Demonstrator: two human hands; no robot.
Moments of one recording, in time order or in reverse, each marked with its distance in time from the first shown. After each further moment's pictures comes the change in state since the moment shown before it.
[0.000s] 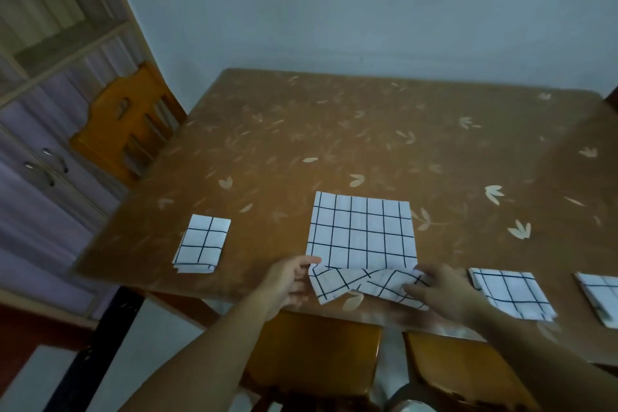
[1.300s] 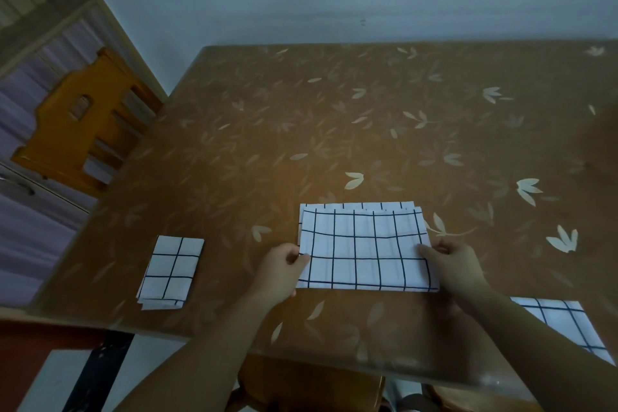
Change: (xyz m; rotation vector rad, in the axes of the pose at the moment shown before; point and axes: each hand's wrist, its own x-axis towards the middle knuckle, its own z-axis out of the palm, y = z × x) left_hand 0.091 0.032 0.014 0.610 0.213 0.209; right_hand 0.126 0.041 -0.005 0.584 0.262 0.290
